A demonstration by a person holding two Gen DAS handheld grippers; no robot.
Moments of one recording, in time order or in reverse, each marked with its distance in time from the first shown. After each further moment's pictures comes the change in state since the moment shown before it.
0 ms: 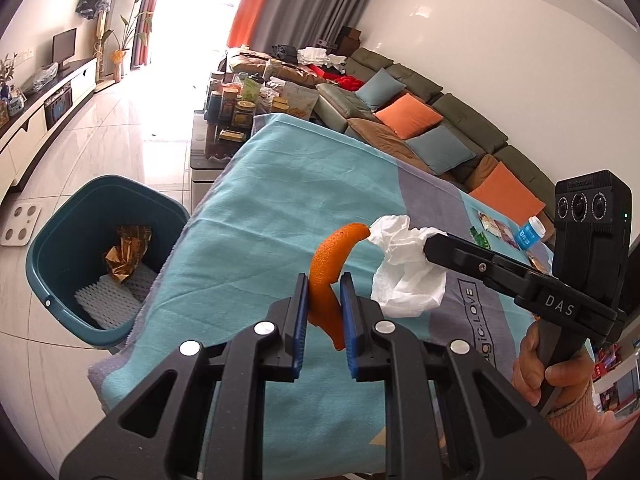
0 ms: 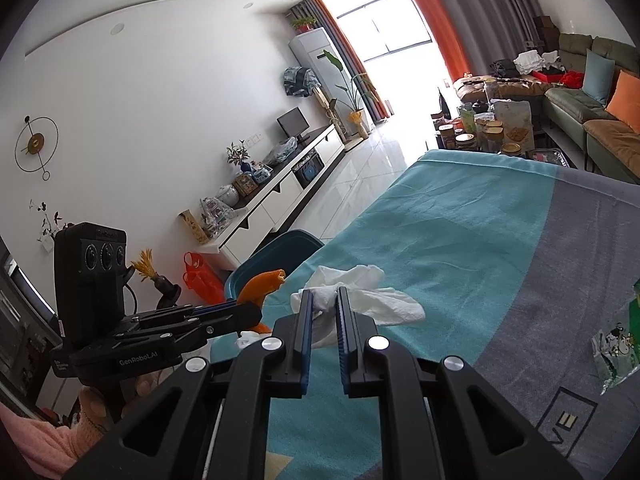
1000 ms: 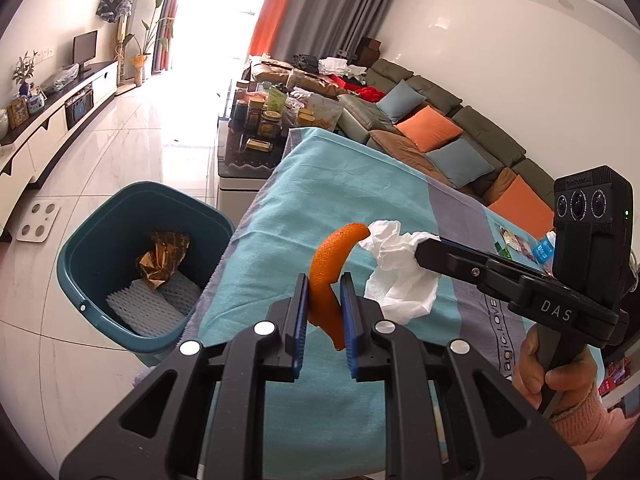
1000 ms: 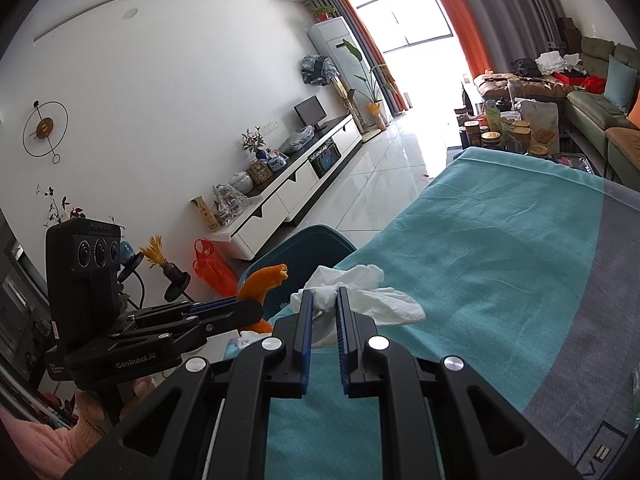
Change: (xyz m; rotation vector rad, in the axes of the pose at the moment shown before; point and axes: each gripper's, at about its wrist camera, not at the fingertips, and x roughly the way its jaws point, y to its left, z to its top) left arm -0.024 0.027 0.004 -0.029 -0.040 0.067; right arm 0.035 0.024 0.012 -0.043 0.039 0.046
